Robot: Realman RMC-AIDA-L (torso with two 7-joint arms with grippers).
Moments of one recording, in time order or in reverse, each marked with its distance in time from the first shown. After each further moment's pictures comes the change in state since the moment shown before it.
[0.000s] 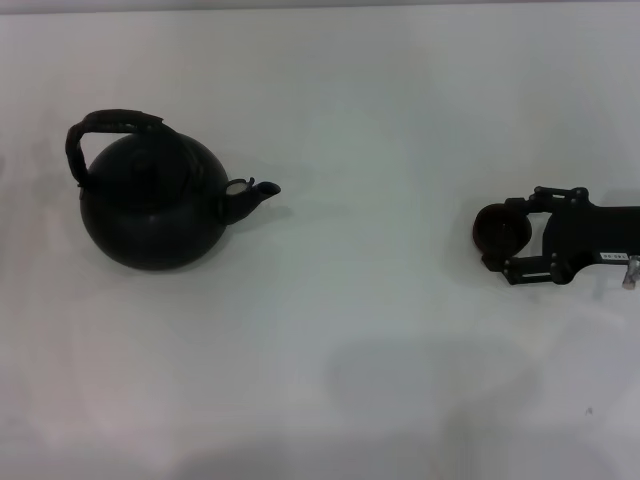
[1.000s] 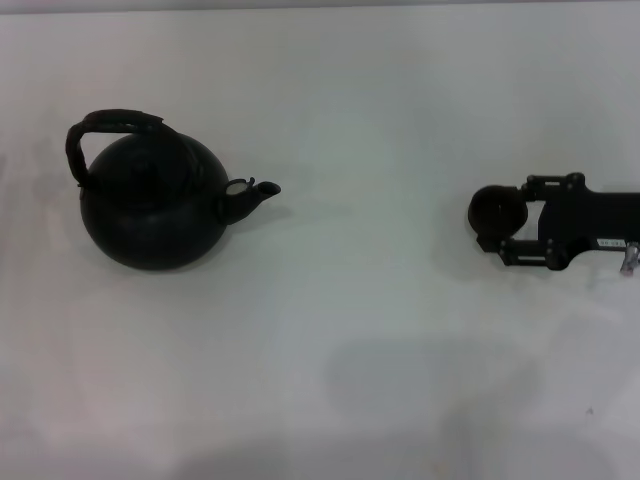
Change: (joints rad) left arm -0.005 0.002 0.000 0.000 0.000 -0.006 0.006; right arm 0.006 0.000 0.008 -0.019 0.036 0.035 -0.007
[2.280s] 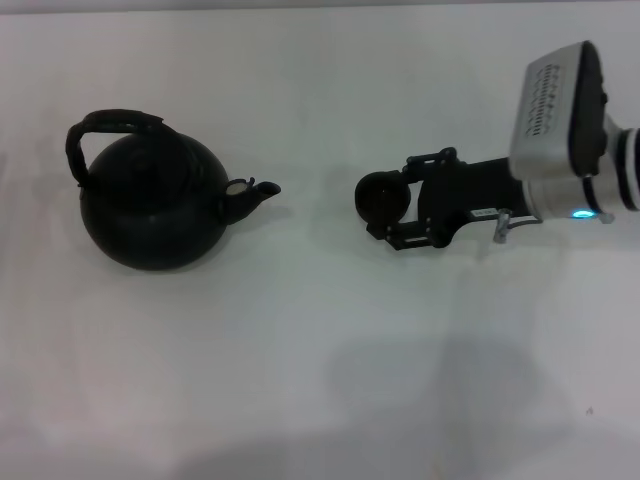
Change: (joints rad) left arm -0.003 0.000 0.000 0.002 0.001 0.000 -0.001; right arm 0.125 0.012 -0.596 -0.079 0.284 -0.252 0.241
